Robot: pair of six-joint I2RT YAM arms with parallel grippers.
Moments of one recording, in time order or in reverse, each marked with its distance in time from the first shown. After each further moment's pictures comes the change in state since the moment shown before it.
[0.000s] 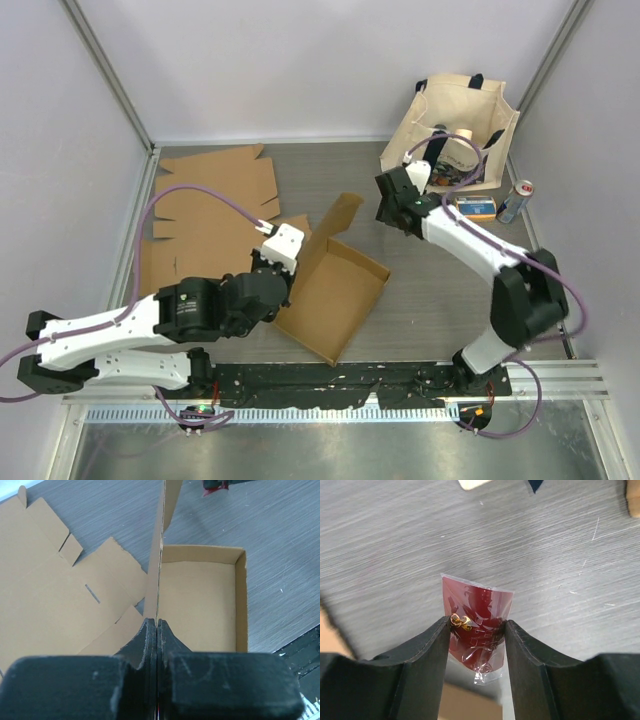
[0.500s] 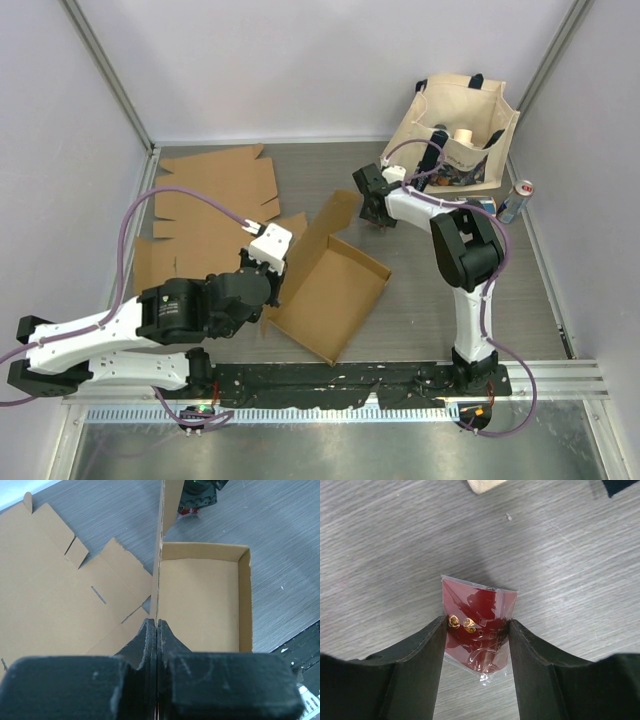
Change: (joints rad) left arm 0.000 -0.047 0.012 -0.022 0.013 0.032; right arm -0.023 0.441 0.270 0.020 0.001 0.056
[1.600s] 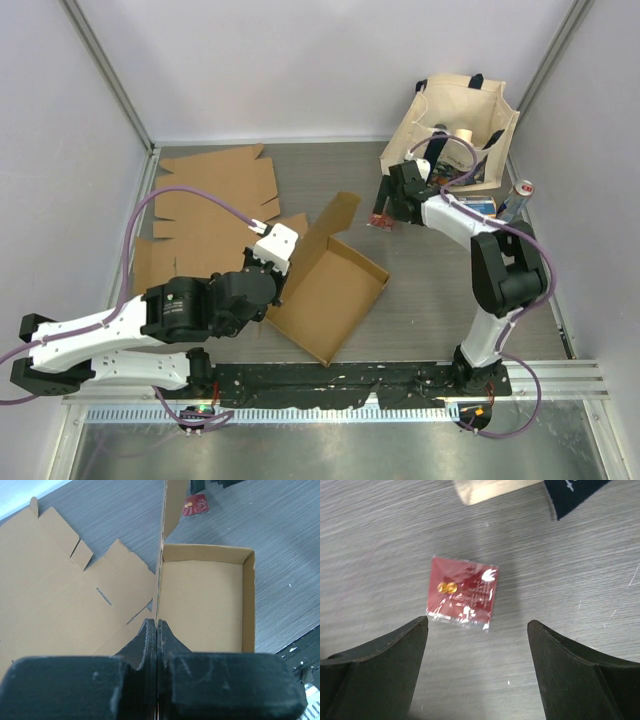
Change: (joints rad) left arm 0.000 0.026 0.012 -0.006 -0.008 0.031; right arm -0.112 -0.343 -0.283 0.162 -0.246 -0.239
